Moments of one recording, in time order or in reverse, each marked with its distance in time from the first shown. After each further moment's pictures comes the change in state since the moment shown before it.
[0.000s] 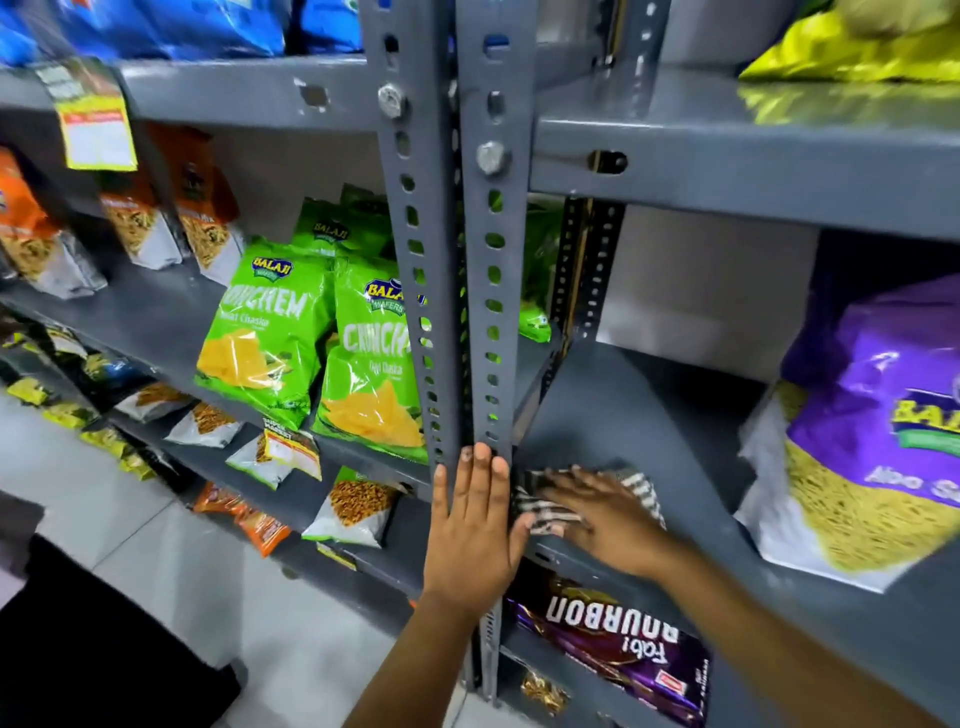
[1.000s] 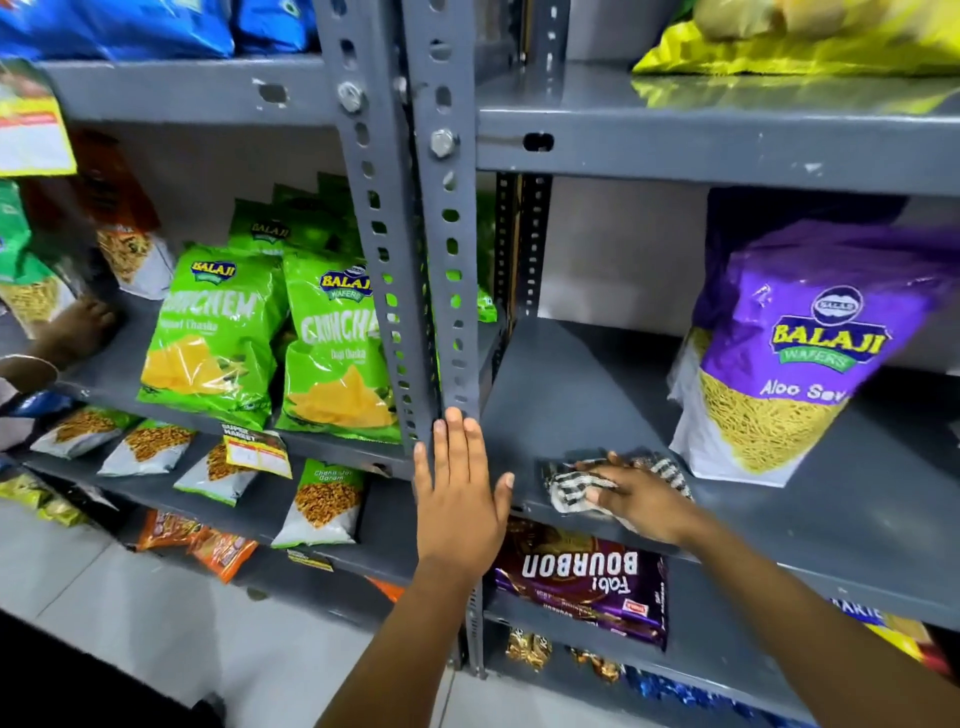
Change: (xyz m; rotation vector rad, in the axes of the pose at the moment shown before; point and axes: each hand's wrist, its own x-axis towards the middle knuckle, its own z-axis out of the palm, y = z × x) left_hand 0.005 0.016 -0.041 -0.050 -0.316 -0.121; right_hand -0.080 0.000 -0.009 0.374 0.080 0.405
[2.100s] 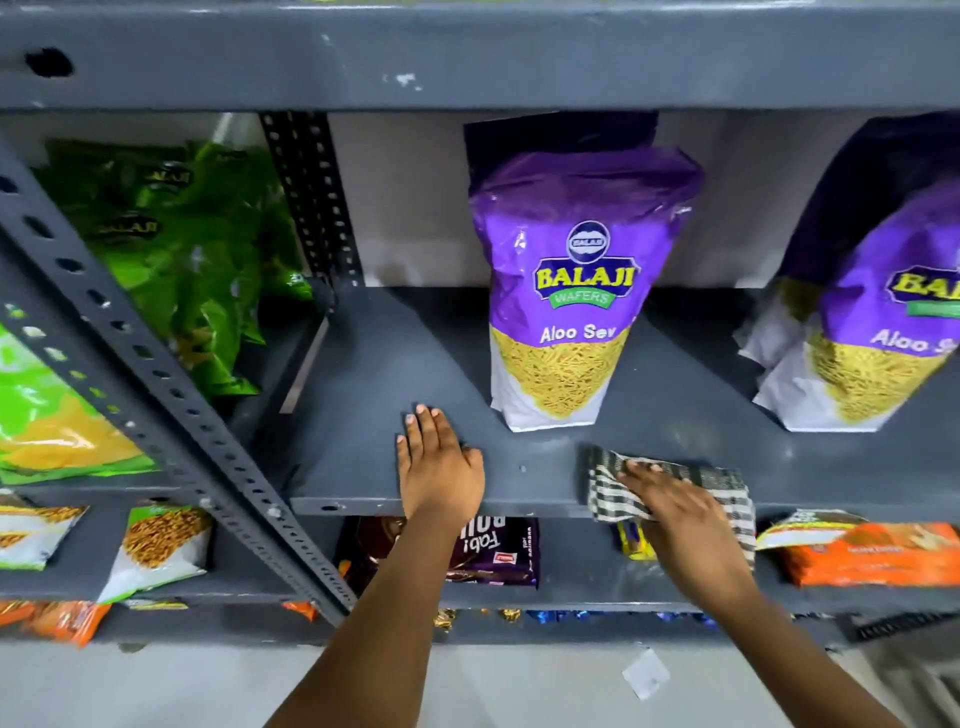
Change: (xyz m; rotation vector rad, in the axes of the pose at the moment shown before) left_hand 0.022 0.169 0.050 -0.196 -0.496 -0.019; right_hand -0.143 0.170 -0.014 -0.274 0.540 0.123
